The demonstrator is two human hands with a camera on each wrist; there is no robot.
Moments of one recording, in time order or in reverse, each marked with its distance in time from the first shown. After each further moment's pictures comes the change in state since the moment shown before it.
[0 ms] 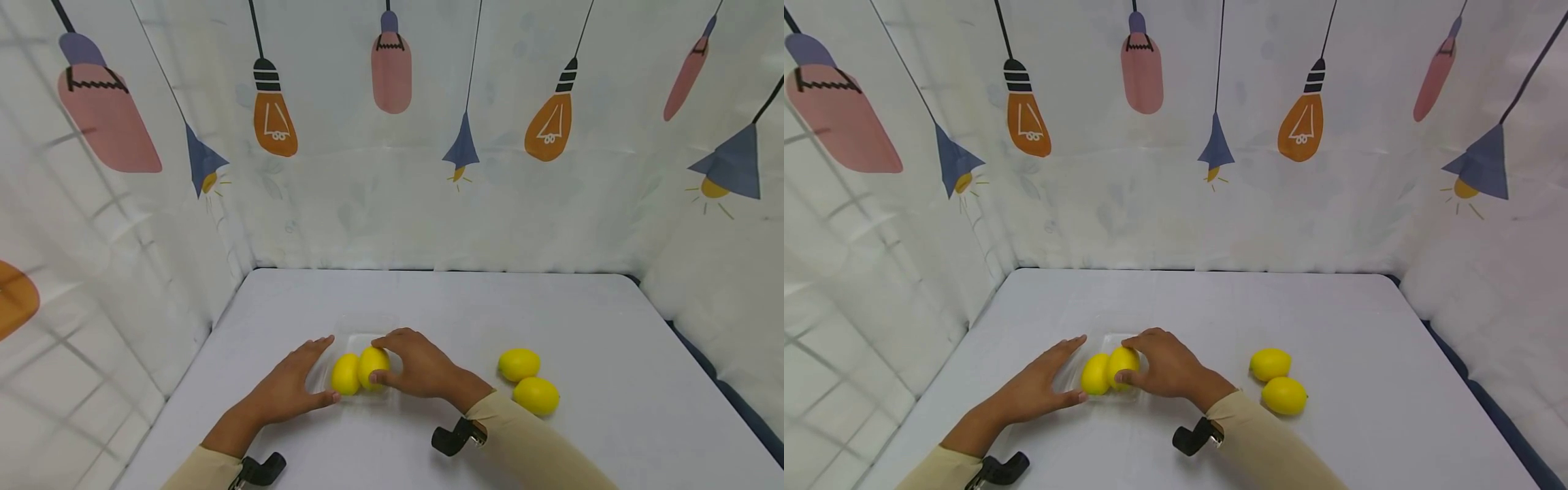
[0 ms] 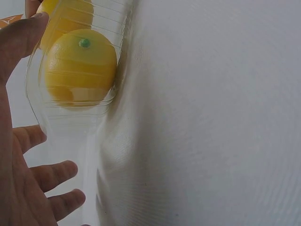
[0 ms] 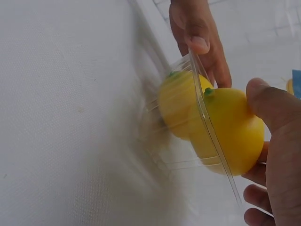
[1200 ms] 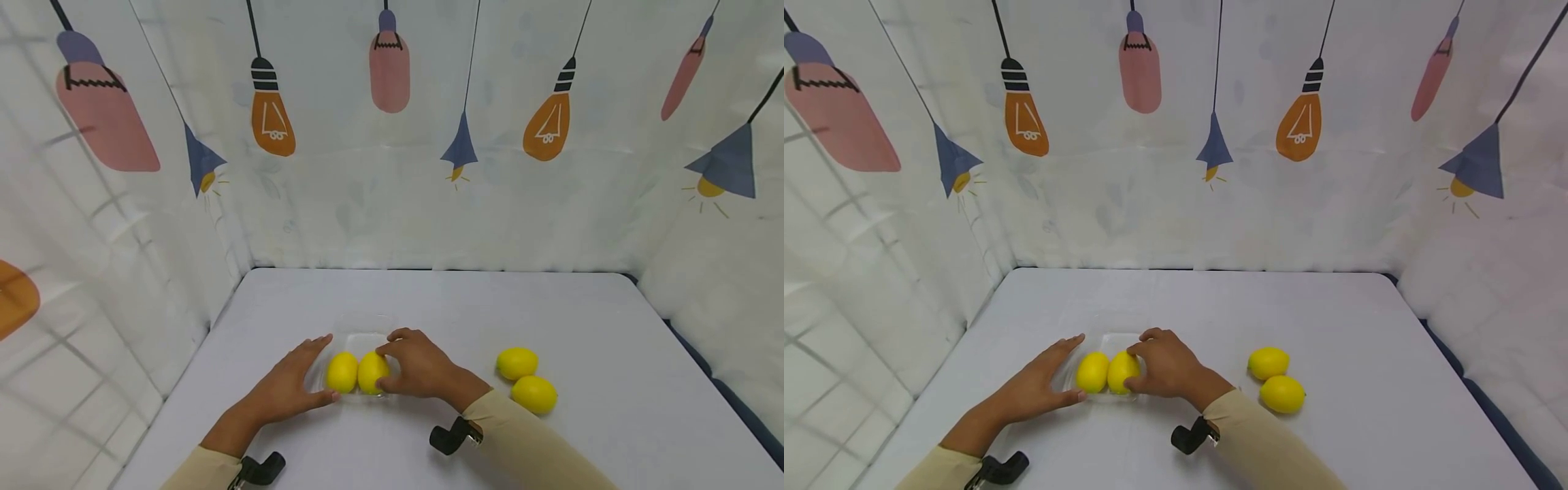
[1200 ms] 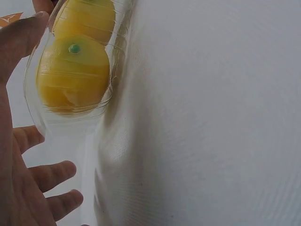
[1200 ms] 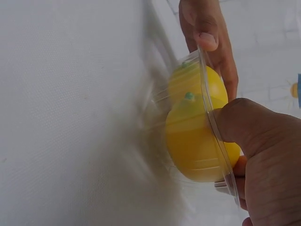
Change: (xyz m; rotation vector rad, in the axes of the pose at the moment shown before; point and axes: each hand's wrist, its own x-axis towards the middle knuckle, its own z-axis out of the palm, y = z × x) left_hand 0.000 -0.002 0.003 -0.005 0.013 -0.001; right_hand -0.001 -0.001 0.001 -0.154 -0.026 0.008
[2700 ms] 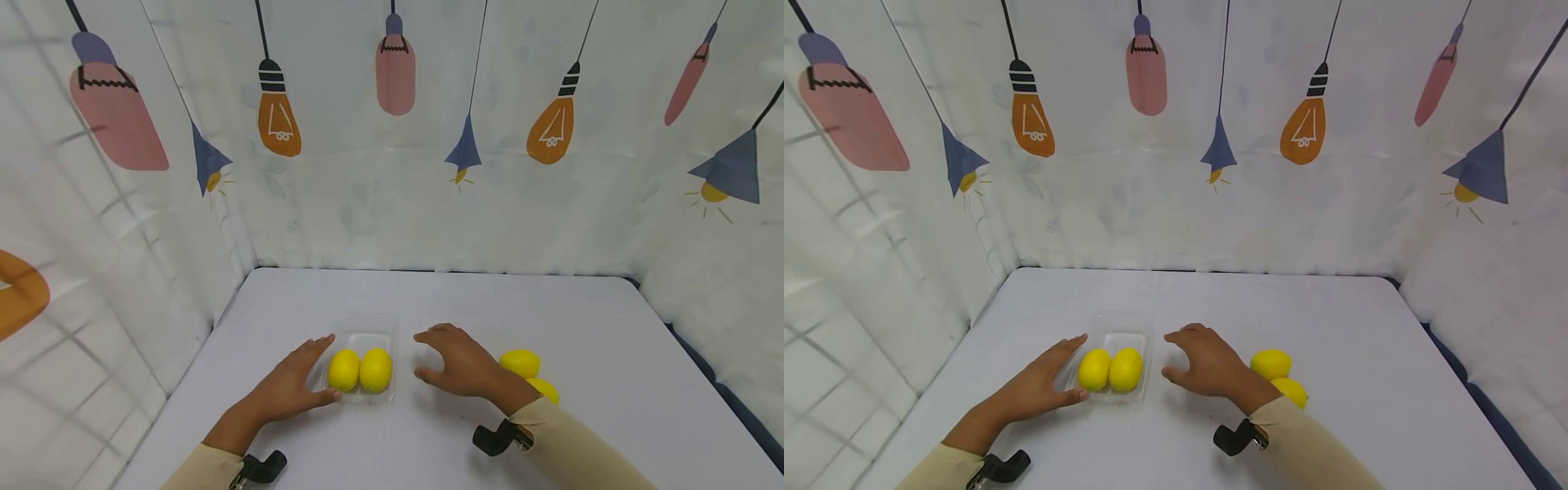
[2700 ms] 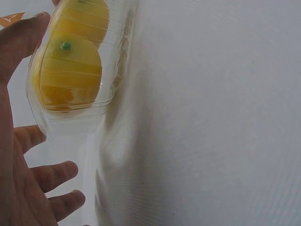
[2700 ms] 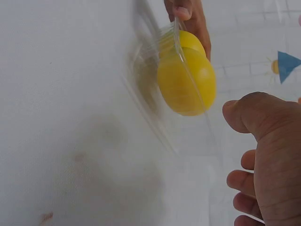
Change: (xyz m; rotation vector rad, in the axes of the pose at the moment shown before) left_hand -0.002 0.001 -0.001 -0.003 -0.018 -0.031; right_hand -0.043 0.039 -0.027 0.045 0.083 0.039
